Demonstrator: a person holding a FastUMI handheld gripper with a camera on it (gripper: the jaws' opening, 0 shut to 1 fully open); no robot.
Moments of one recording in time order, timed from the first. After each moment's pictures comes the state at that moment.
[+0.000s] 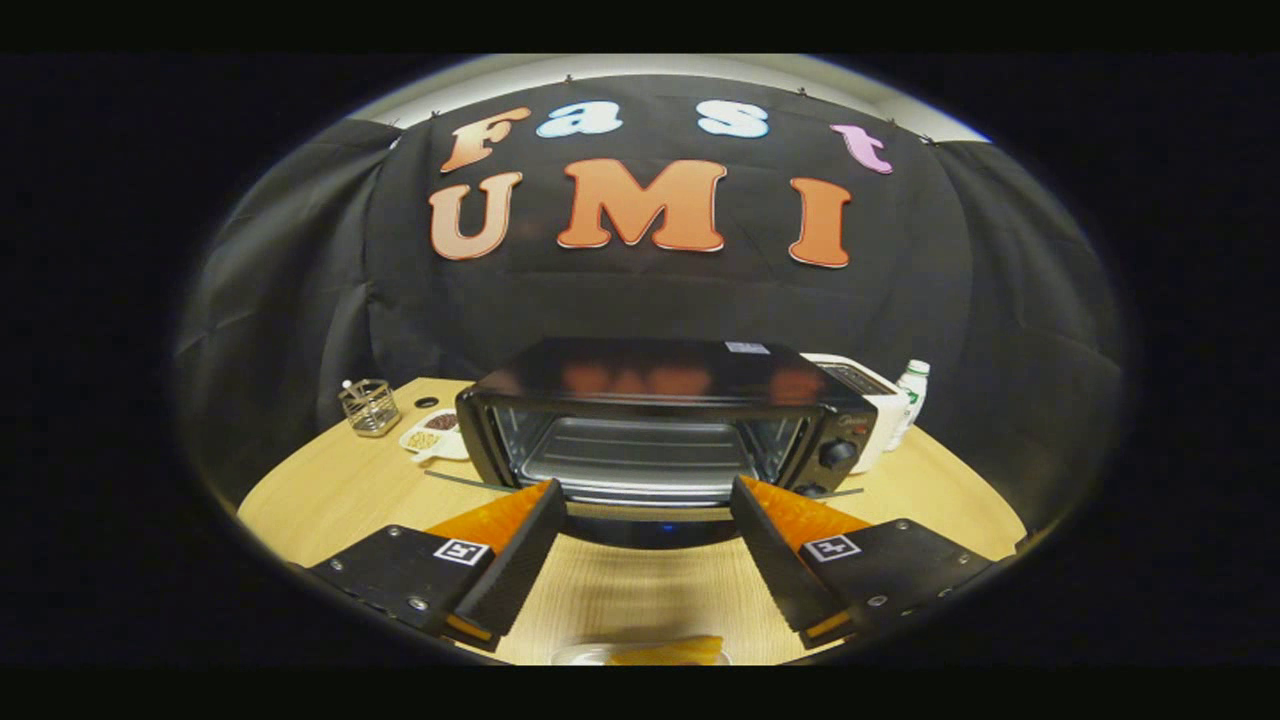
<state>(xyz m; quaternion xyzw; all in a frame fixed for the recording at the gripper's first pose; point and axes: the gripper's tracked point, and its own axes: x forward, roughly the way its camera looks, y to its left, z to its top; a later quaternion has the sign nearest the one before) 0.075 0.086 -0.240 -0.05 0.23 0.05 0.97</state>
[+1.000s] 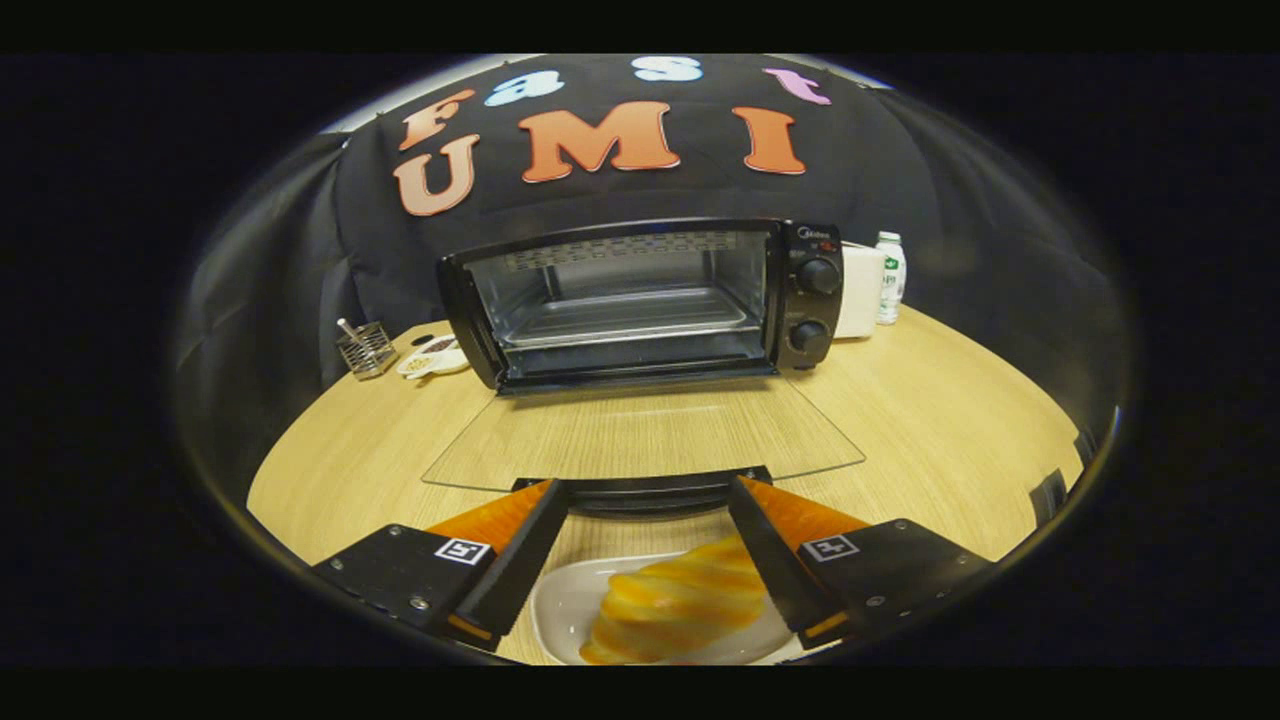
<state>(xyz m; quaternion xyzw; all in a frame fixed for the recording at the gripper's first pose) 0.006 0.059 -0.353 -0.01 0.33 0.02 0.94</state>
